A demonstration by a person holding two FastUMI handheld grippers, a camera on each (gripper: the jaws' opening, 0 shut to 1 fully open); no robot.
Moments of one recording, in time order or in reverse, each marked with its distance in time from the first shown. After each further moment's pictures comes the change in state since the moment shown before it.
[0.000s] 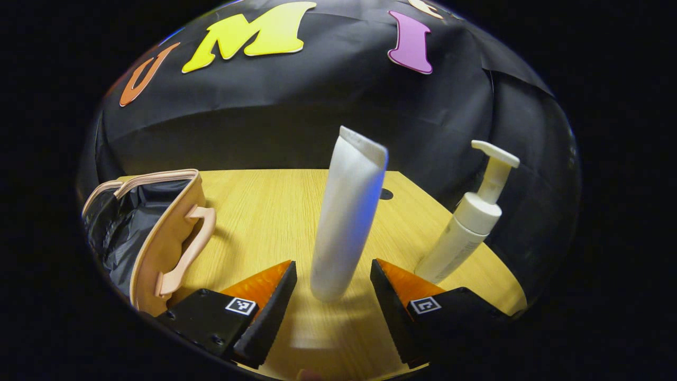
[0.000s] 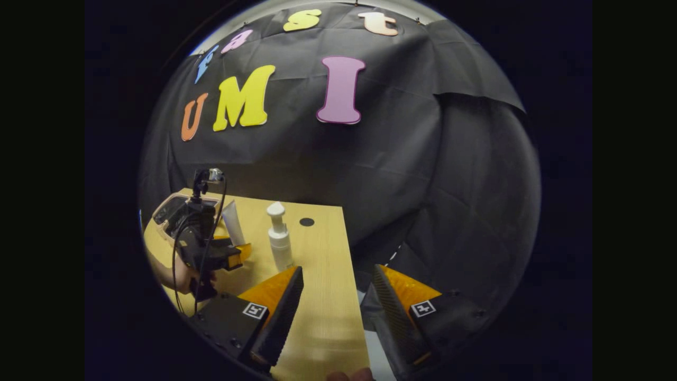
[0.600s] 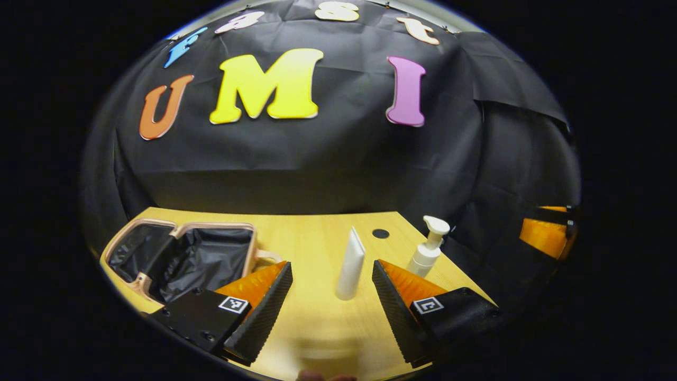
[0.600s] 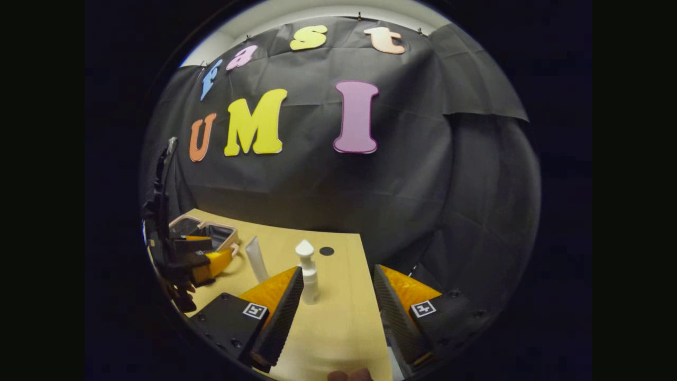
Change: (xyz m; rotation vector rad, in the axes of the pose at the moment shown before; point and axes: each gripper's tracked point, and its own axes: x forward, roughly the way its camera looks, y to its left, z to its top) left arm -0.119 0.000 0.063 0.028 -0.132 0.025; right arm -0.001 0.032 0.053 0.029 -0.131 0.060
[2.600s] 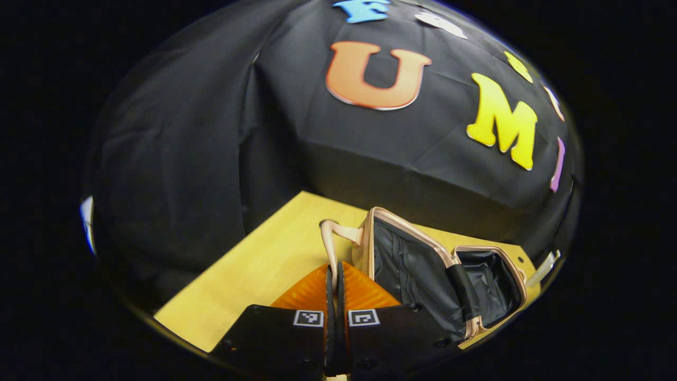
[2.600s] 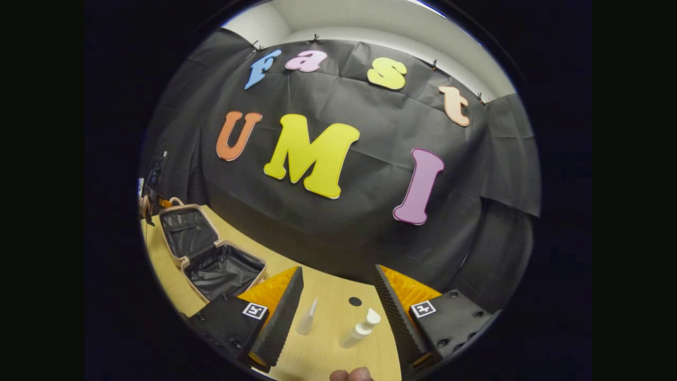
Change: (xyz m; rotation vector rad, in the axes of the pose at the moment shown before) left arm -0.112 0.626 -0.047 -0.415 0.013 0.338; right arm -0.006 0.215 0.120 -0.276 -0.186 0.038
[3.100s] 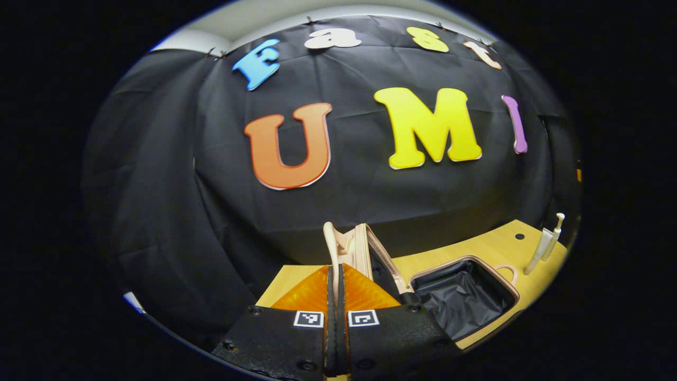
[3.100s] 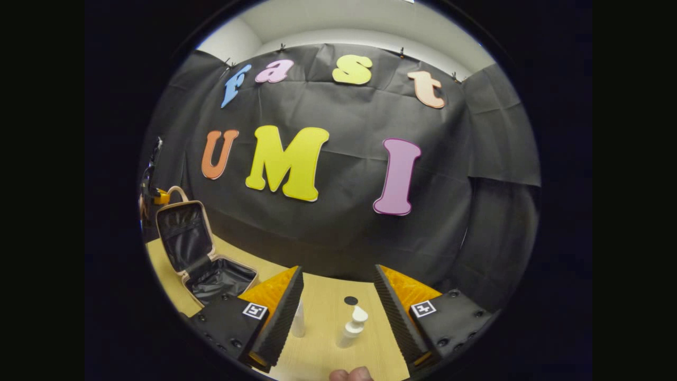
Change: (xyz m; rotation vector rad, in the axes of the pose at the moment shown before) left arm -0.089 -0.133 0.109 0.438 -0.269 0.014; right arm -0.003 -0.052 0.001 0.121 -0.040 -0.044
